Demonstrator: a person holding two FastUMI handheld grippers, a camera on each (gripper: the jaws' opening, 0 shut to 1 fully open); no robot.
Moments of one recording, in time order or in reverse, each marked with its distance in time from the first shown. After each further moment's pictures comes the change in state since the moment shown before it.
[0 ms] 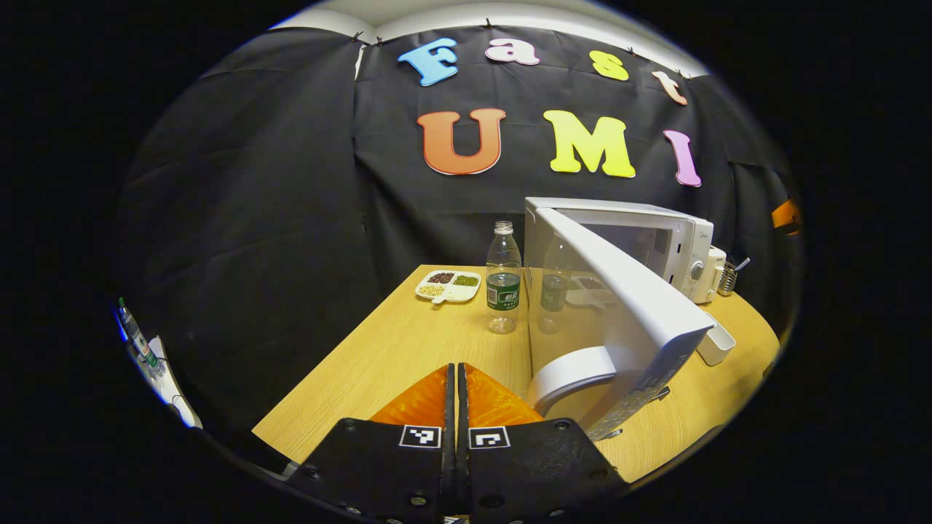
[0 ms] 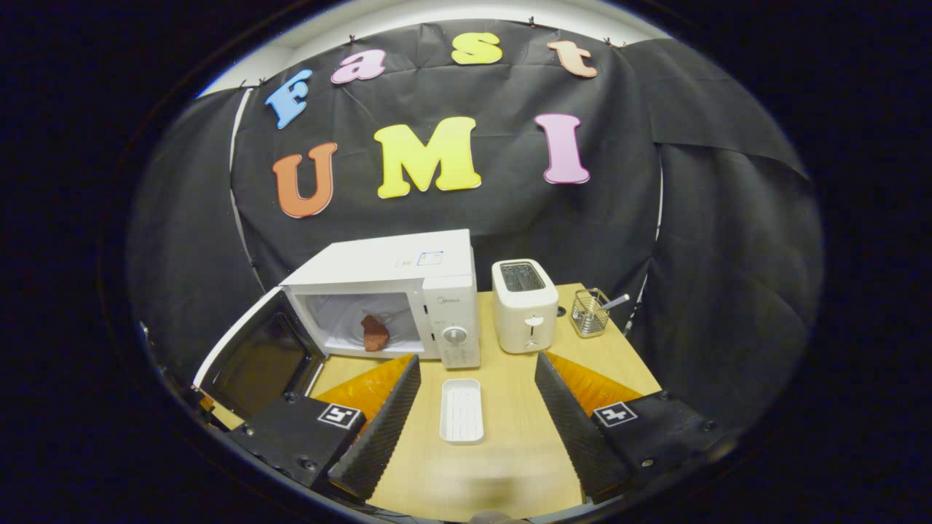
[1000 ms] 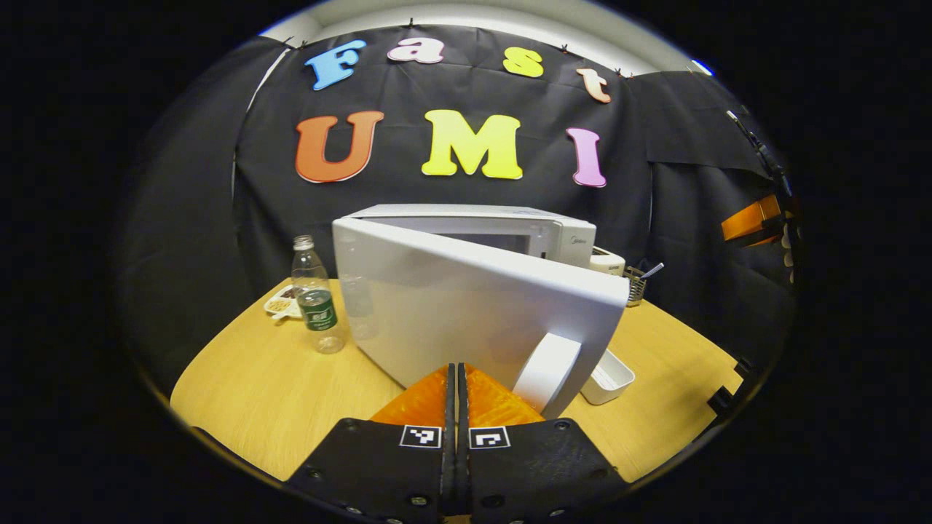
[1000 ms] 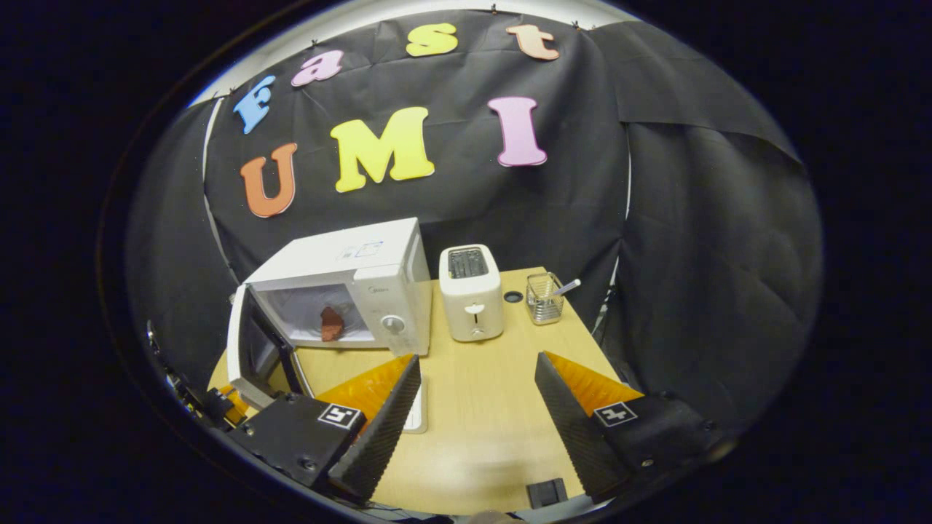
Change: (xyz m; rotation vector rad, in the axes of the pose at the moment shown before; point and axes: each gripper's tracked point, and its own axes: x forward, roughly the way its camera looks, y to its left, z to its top) left arm 0.015 -0.249 0.029 0.016 -0.046 -0.386; right arm -0.008 -0.103 0.001 0.039 0.056 -0.063
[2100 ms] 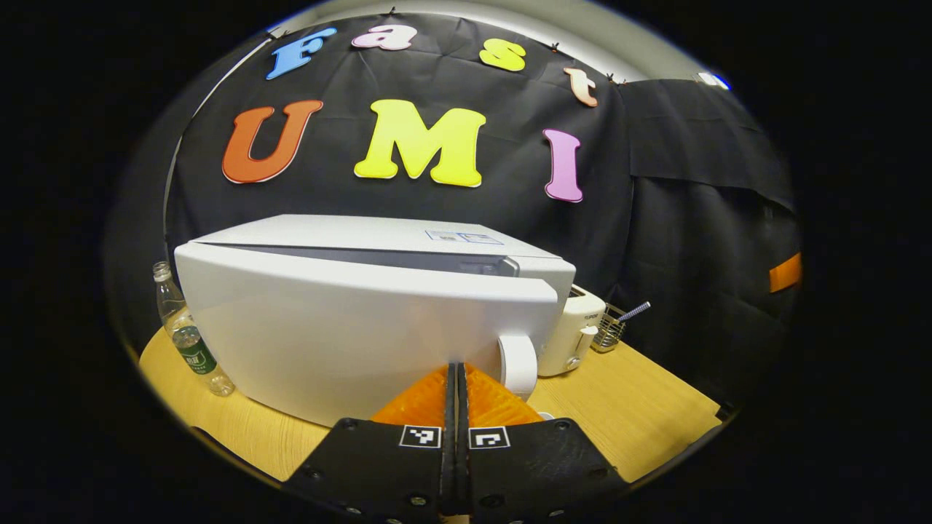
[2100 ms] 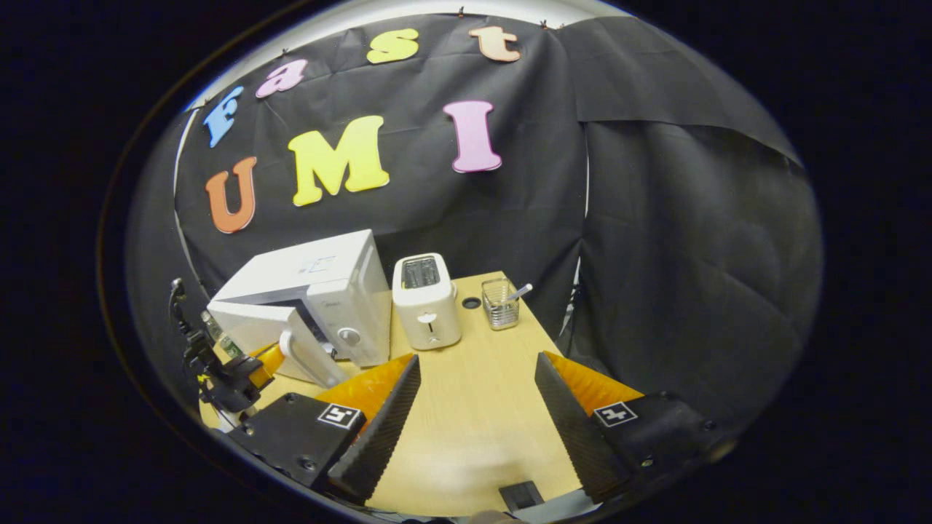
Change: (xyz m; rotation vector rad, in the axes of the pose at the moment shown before) left arm 0.148 -0.076 0.061 -0.055 -0.044 -0.125; right arm 0.000 -0.049 0.013 0.063 0.000 -0.125
